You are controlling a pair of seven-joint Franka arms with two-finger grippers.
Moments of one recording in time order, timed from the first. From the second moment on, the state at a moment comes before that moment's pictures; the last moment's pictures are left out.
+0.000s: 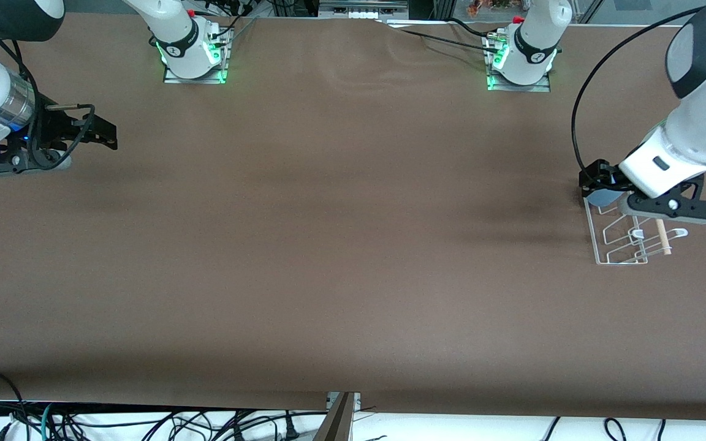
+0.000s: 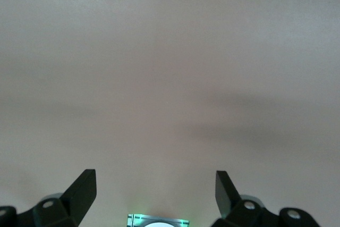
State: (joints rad) left arm -0.04 0.09 -0.06 -1.67 0.04 1.76 0.02; right arm 0.11 0.01 -0.01 -1.70 -0.02 1.56 -0.03
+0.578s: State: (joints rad) left arm -0.09 -0.03 -0.01 -1.81 0.02 1.82 -0.09; right arm 0.11 0.01 -0.01 -1.70 -0.02 1.56 -0.03
